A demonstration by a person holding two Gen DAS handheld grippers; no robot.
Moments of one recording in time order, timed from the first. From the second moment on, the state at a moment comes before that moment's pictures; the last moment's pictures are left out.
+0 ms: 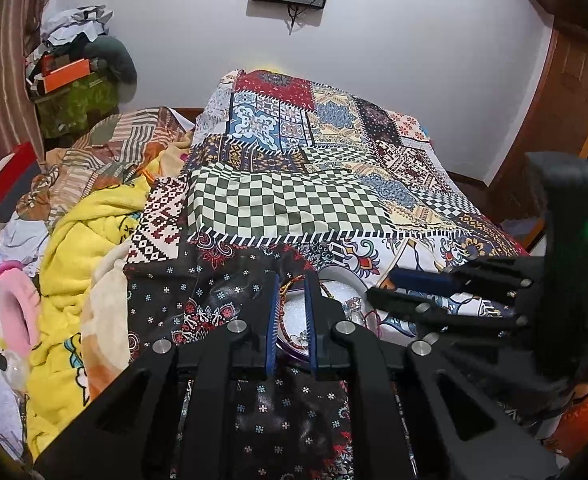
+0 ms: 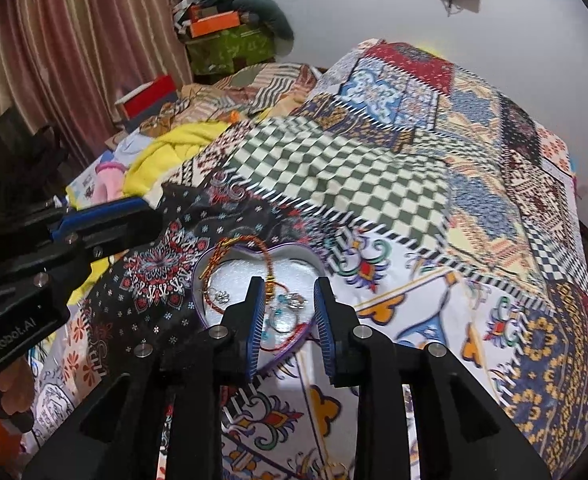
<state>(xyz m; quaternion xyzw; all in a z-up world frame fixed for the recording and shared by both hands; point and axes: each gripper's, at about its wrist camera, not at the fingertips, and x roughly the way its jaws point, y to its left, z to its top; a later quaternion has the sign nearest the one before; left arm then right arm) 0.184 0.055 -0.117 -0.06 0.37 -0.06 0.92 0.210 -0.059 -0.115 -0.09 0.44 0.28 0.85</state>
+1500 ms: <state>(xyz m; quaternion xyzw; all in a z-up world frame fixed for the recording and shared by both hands) 0.158 -0.109 -0.203 0.03 0.51 -0.20 0.84 0.142 -0.221 -0.125 -0.05 0.44 0.14 0.88</state>
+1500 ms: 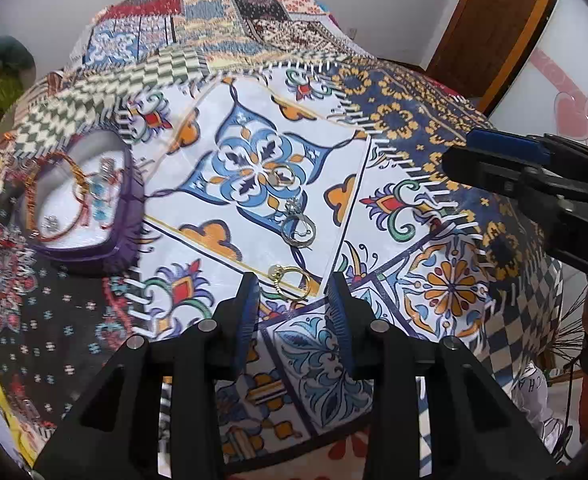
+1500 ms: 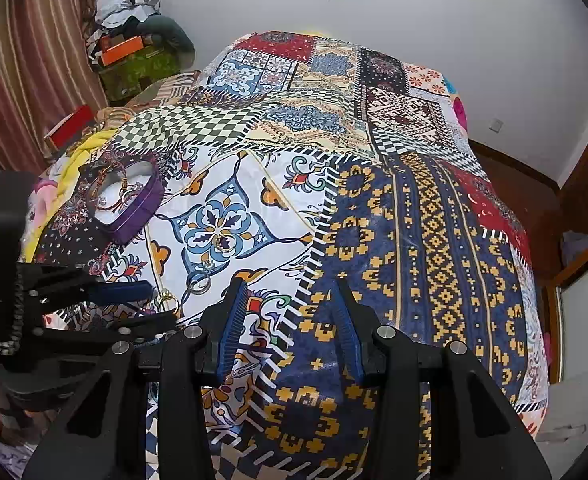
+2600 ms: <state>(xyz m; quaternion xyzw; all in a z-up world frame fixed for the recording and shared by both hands) 0.178 -0.053 -0.199 -0.03 0.47 -0.16 0.87 0.194 -0.152 -0.176 -0.05 0.52 0.19 0.83</state>
